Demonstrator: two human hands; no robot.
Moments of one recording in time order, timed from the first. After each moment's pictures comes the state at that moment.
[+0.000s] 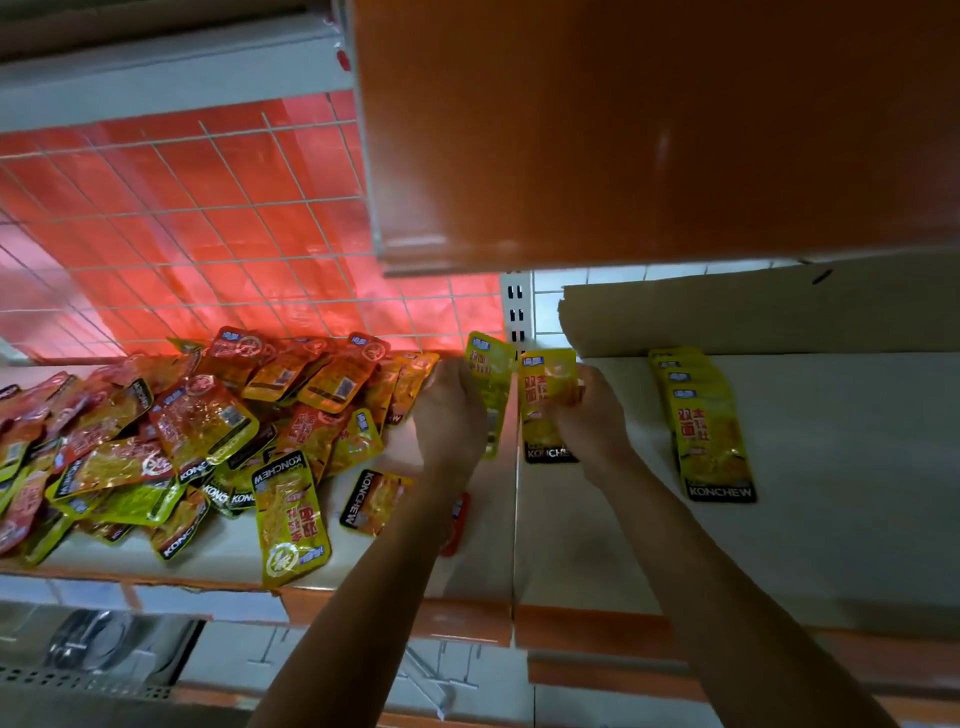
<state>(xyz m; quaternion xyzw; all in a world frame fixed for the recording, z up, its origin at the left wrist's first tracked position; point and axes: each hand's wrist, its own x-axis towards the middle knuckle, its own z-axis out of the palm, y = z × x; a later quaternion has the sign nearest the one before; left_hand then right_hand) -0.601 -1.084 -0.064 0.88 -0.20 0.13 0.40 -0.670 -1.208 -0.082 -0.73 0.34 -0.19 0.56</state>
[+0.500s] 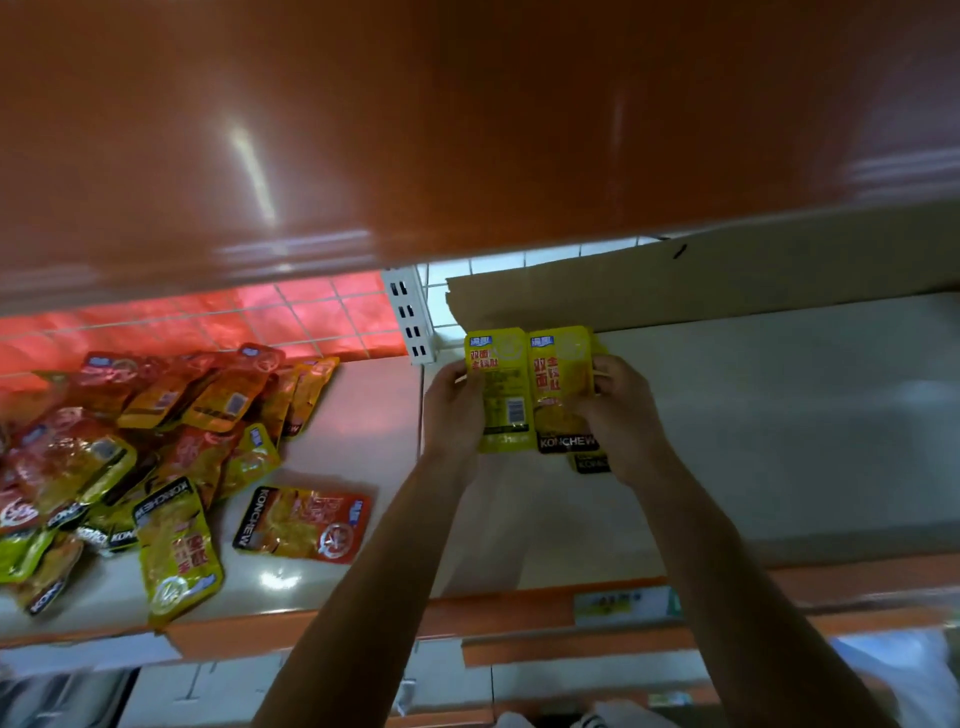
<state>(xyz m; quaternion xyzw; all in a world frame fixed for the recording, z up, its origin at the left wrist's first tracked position) -0.667 -1.174 -0.063 0.68 -0.05 -0.20 0.71 -0.768 -1.286 -0.066 -0.66 0.36 -0.24 0.61</state>
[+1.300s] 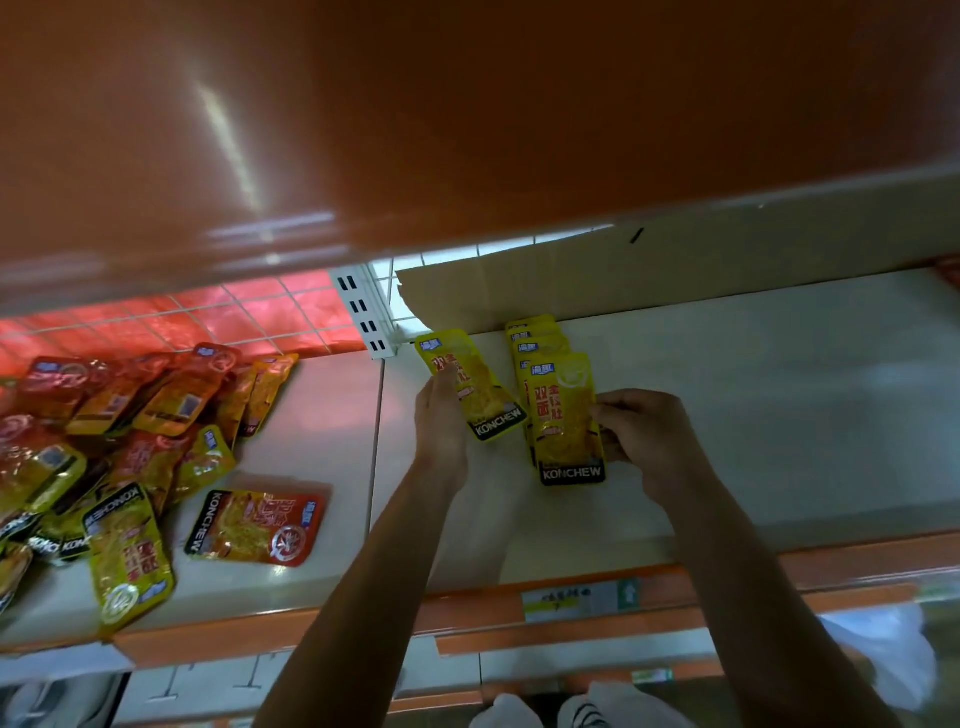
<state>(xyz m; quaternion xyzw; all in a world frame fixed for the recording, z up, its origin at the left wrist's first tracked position) -0.692 -1.203 -0.072 0.62 0.01 -0.24 0.75 -0.826 -1.327 -0.078 -0.63 0.44 -0.18 0.62</state>
